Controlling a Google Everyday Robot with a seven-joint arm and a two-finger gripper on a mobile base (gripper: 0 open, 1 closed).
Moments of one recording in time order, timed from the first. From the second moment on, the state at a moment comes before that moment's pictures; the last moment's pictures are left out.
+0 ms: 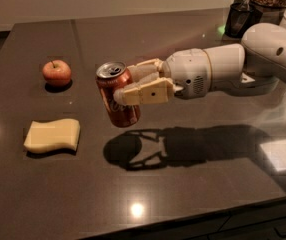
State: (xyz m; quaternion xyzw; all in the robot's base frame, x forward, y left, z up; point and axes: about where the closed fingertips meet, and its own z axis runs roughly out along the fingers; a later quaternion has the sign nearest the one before) arm 0.459 0.023 0.968 -0.52 0.55 0.51 0.41
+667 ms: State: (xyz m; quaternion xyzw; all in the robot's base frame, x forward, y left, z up) arm 0.452 0.030 0.950 -0.54 0.49 0.53 0.43
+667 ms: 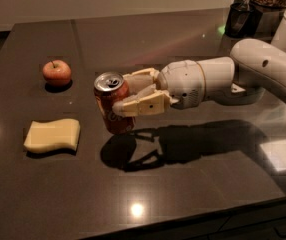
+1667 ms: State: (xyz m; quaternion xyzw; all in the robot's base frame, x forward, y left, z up) arm 0.451 0.029 0.917 -0.56 0.46 0.53 0.43
